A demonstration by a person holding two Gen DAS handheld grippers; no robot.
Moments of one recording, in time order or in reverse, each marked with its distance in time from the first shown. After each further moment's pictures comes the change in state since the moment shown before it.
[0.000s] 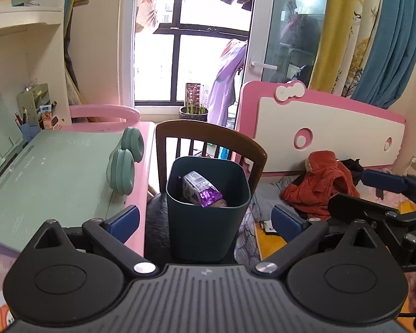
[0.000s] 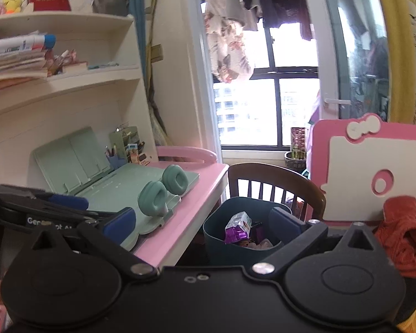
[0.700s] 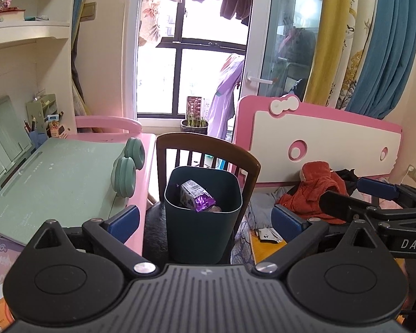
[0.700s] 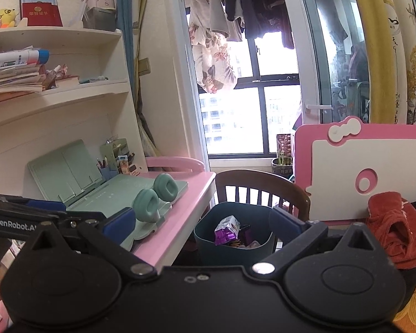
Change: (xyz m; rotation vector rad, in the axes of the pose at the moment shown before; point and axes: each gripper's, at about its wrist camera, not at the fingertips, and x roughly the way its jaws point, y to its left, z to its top) left arm -0.045 -0.015 -0.008 0.000 -0.064 0.009; right arm -0.028 0.000 -0.002 0.016 -0.040 -0.041
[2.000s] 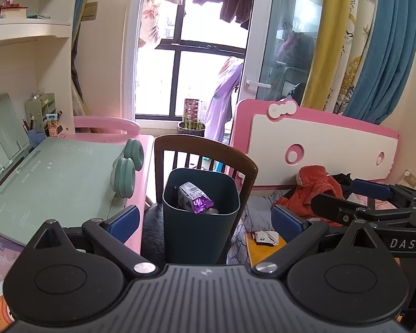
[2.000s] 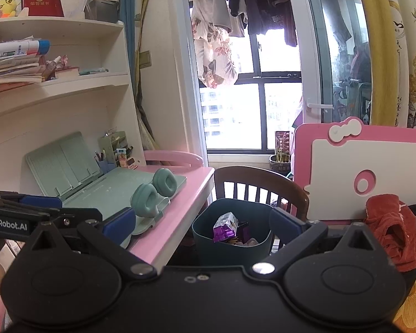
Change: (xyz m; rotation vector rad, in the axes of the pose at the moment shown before) left arm -0.004 0.004 0.000 -0.021 -0.007 -0.016; right arm 0.007 0.013 0.006 -0.025 0.028 -0.027
